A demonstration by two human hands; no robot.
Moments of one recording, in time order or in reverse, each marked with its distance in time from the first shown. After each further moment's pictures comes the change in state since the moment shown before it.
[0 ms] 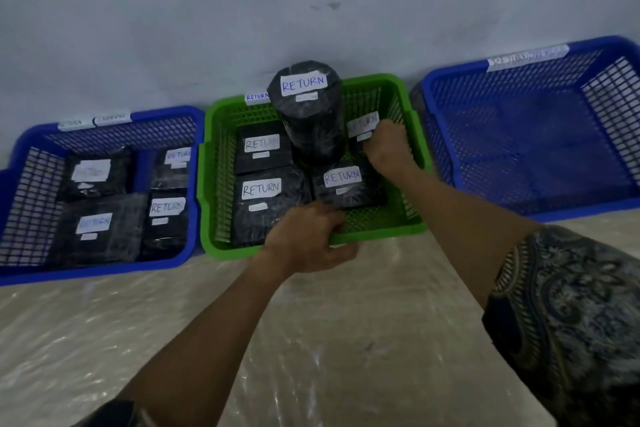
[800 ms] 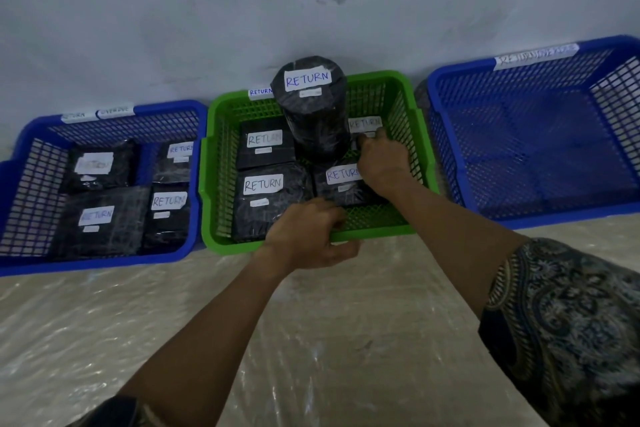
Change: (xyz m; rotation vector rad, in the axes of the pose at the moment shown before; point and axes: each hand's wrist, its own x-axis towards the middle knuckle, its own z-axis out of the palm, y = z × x) left_hand 0.000 -0.001 0.004 0.039 0.011 -0.033; right_hand -0.013 0.008 0.023 -0.621 -0.057 -0.257
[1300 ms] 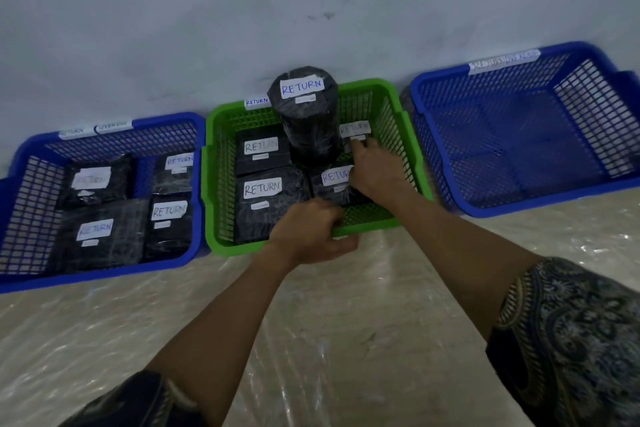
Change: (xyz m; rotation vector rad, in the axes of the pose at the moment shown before) left_hand 0.001 0.003 -0.005 0.049 -0.085 -0.015; right_hand -0.034 -0.007 -0.015 0.148 0.032 0.023
